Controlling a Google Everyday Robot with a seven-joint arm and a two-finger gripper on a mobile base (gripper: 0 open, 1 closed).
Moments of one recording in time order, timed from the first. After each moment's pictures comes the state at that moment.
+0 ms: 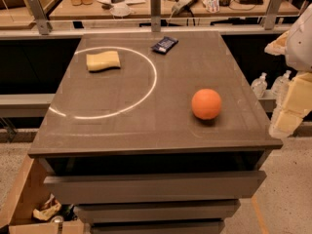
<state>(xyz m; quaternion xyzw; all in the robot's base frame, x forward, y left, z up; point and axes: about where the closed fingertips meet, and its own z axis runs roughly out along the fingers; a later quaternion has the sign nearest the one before) 0.438 -0.217 0.976 -0.60 0.78 -0.03 0.16</state>
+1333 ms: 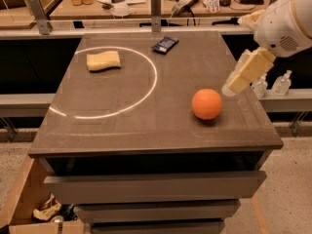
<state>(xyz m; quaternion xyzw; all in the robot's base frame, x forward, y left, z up) 0.540 -0.171 0.986 -0.57 0.74 0.03 0.36</state>
